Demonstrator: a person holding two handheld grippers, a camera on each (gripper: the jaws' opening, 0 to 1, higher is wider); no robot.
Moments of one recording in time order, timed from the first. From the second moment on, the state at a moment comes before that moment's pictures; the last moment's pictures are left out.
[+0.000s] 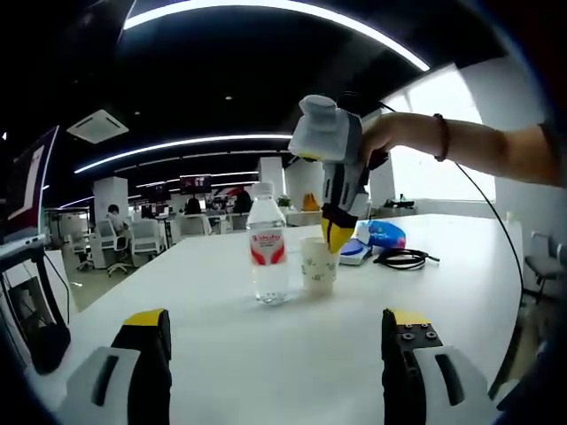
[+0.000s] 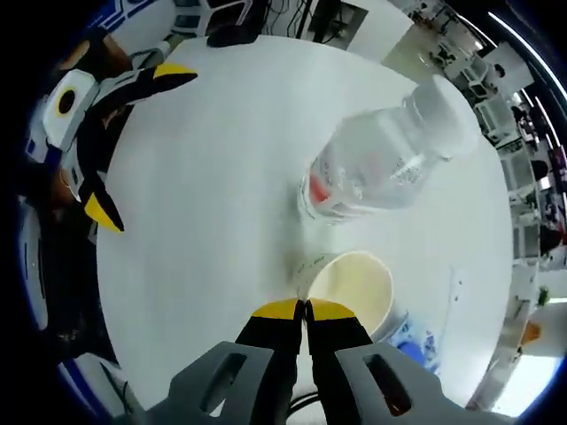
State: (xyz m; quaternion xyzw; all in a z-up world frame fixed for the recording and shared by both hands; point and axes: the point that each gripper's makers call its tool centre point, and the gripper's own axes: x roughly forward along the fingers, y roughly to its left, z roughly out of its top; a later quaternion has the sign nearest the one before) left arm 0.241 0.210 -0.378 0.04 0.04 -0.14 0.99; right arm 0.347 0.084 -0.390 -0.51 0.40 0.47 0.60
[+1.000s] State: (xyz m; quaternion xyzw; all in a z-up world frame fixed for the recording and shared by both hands) left arm 0.240 0.215 -0.381 0.04 0.05 -0.14 0.99; right arm 0.341 0.100 -0.394 -0.49 0.42 0.48 0.59
